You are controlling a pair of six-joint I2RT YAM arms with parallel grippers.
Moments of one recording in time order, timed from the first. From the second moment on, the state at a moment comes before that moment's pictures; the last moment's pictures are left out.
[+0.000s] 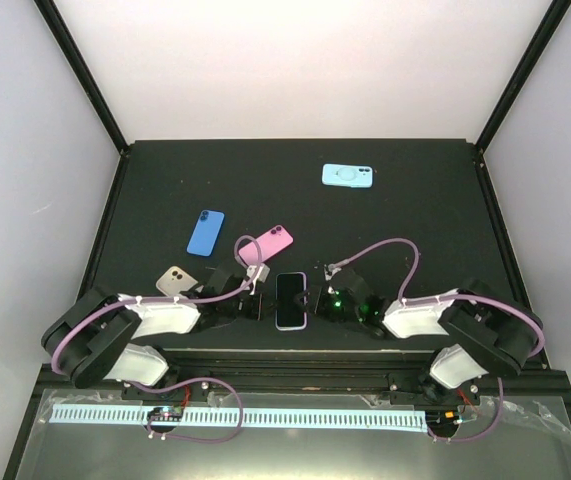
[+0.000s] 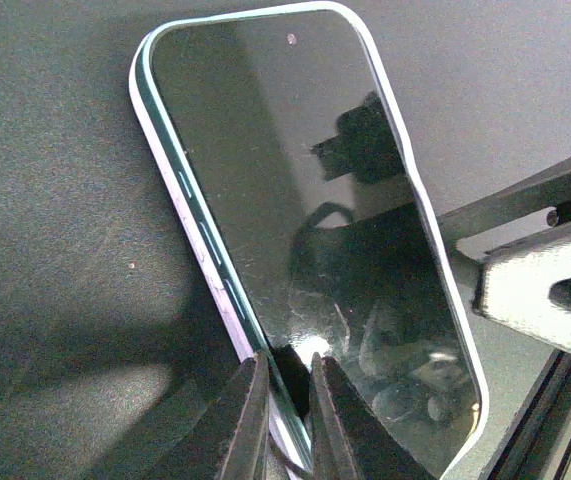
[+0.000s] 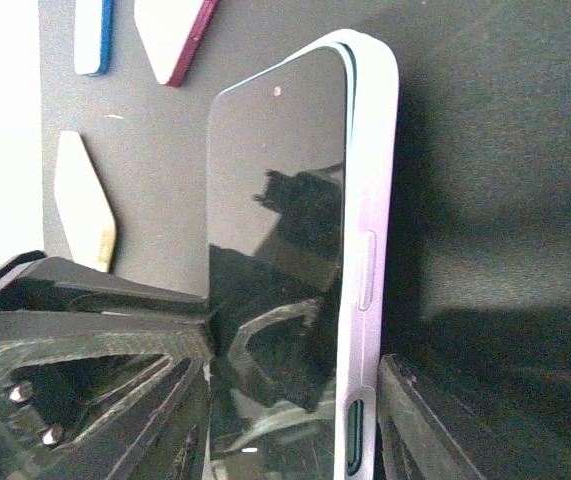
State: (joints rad) left arm -0.70 1.37 0.34 0.27 0.38 -0.61; right arm 0.90 1.50 0.39 0.46 -0.18 1.12
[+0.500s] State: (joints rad) left arm -0.69 1.35 0.32 0.27 0.37 -0.64; right arm 0.90 1.49 0.36 0.58 -0.22 1.15
